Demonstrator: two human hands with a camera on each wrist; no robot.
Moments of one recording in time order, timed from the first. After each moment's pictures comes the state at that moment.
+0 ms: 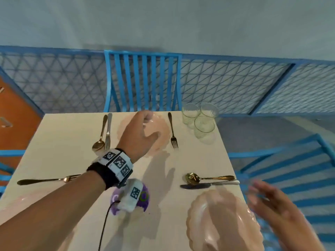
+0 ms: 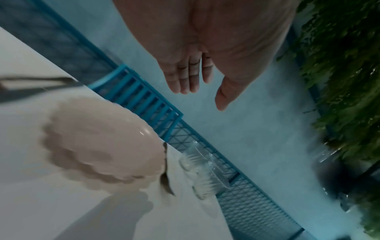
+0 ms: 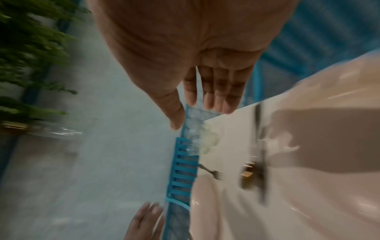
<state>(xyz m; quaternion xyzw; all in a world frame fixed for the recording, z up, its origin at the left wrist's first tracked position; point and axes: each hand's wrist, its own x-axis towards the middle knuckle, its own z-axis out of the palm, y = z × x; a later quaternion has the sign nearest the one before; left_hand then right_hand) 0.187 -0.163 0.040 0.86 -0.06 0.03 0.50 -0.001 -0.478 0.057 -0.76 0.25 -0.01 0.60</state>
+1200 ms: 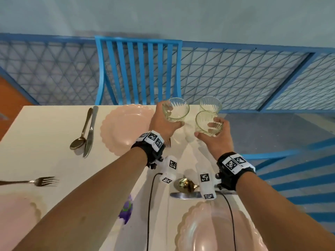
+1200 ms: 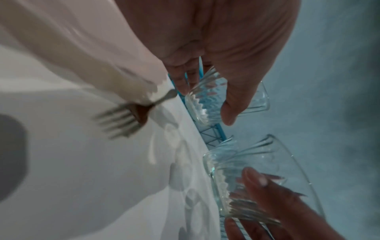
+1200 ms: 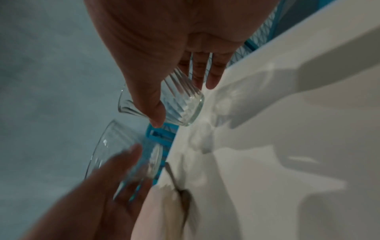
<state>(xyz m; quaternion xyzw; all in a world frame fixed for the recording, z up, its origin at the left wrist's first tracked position) 0.289 -0.282 -0.072 0.79 0.01 0.02 0.62 0.225 -0.469 -0.061 -0.80 0.18 -0.07 0.56</state>
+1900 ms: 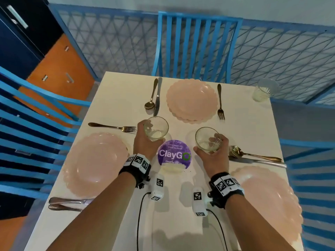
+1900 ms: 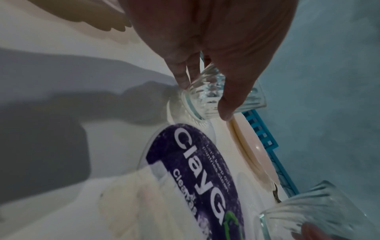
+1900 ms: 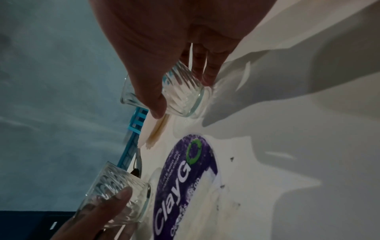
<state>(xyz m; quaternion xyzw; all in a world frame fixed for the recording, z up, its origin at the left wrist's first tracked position) 0.075 -0.054 -0.084 0.81 0.21 0.05 0.55 0.059 -0.284 -0.066 -0.80 0.18 0.02 0.57</state>
